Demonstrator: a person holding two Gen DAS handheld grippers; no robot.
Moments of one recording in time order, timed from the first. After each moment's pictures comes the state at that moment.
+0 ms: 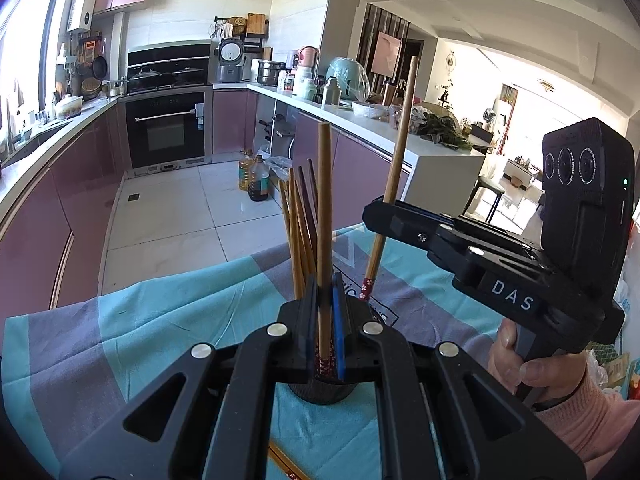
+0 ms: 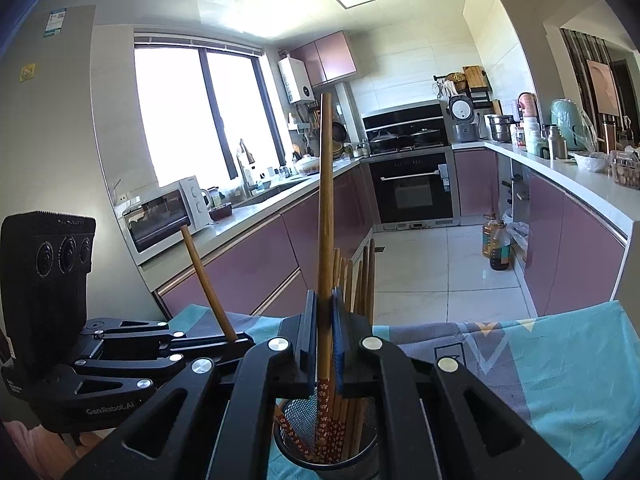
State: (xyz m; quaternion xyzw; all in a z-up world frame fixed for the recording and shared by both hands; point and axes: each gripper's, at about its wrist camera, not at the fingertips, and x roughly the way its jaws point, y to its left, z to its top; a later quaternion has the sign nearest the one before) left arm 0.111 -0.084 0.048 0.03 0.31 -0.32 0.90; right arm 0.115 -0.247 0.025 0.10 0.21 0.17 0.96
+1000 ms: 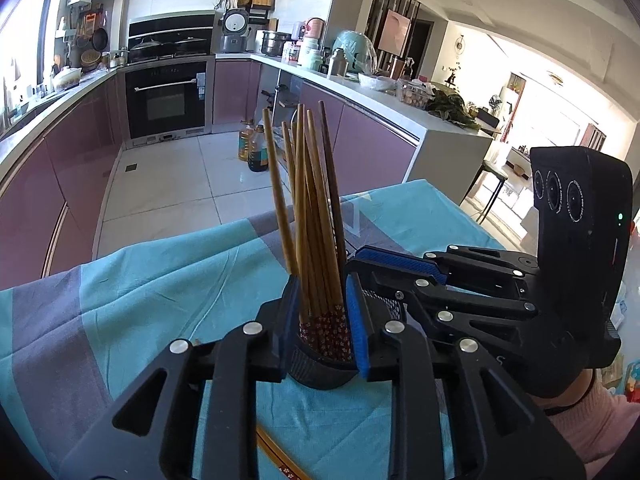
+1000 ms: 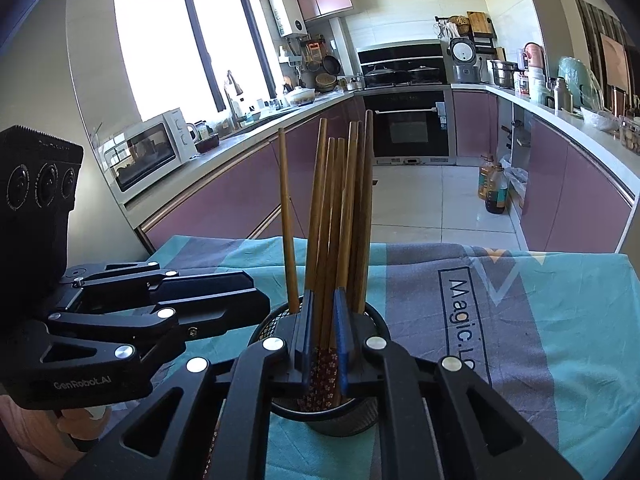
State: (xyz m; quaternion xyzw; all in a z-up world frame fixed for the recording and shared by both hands) left arm 0.145 -0.088 0.010 0.03 0.35 -0.31 0.88; right arm 0.122 -0.234 -0.017 0.08 0.32 0.17 0.93
